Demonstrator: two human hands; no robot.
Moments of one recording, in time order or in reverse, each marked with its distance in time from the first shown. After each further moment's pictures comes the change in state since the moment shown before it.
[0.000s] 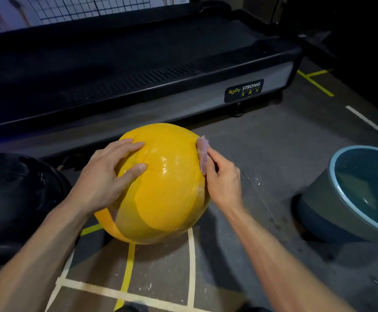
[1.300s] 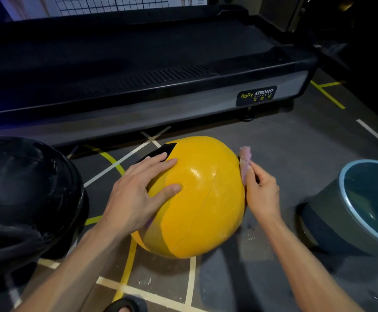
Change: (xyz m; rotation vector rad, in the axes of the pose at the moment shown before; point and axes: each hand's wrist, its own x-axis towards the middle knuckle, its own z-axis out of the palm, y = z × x) left_hand -0.040 0.029 0.038 -0.117 0.054 0.027; right_hand -0.011 0.014 -0.053 -0.040 -0.009 0.160
